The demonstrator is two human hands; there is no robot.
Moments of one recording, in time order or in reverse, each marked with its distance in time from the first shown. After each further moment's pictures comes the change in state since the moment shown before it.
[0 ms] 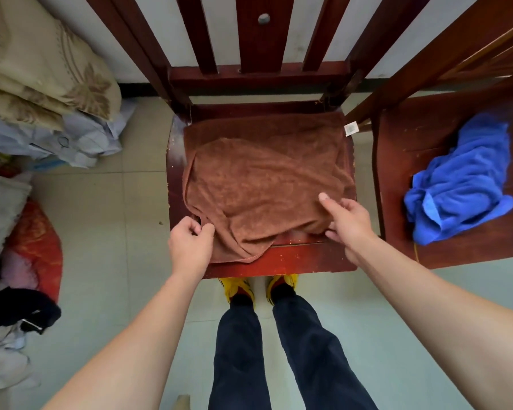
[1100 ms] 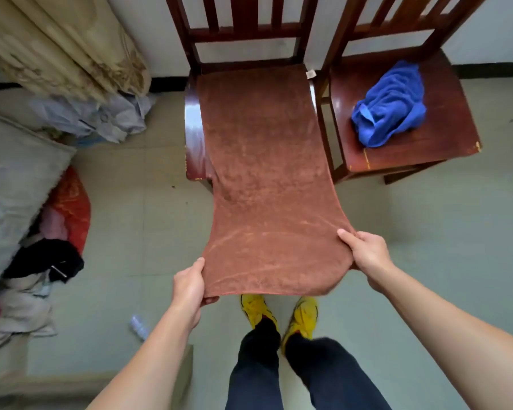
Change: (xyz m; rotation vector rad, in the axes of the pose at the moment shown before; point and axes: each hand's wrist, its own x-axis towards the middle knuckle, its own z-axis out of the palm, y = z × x) left_hand -0.292 -0.188 -0.077 -0.425 -0.138 -0.428; right_hand -0.218 0.239 -0.148 -0.084 0.029 -0.136
